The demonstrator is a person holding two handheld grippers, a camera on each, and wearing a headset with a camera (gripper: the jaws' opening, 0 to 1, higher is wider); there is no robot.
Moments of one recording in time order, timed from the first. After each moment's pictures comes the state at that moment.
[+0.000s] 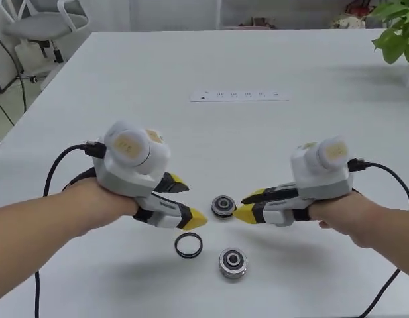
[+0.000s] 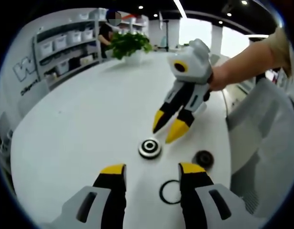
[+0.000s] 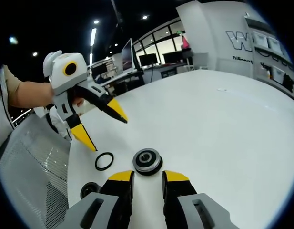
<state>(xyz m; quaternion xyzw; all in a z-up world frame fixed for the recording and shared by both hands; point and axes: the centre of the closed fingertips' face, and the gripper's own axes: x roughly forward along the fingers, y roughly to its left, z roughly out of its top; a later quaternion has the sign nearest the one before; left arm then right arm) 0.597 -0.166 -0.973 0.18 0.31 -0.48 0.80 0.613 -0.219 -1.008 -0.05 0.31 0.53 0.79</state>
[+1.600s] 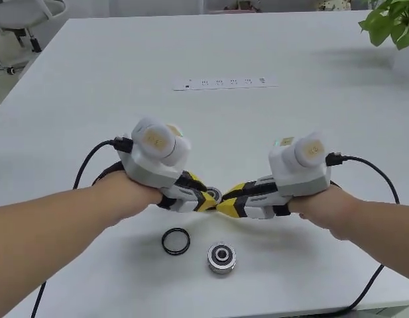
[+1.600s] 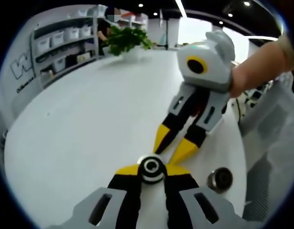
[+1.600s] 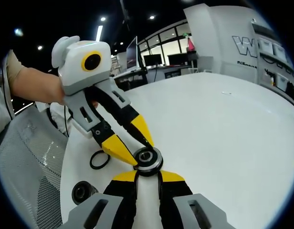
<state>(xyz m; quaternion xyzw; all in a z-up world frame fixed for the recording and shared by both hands) 0.630 -0.206 -1.005 0.18 0.31 -0.48 0.80 0.619 -0.211 -1.020 -0.07 0.29 0.54 0.78</state>
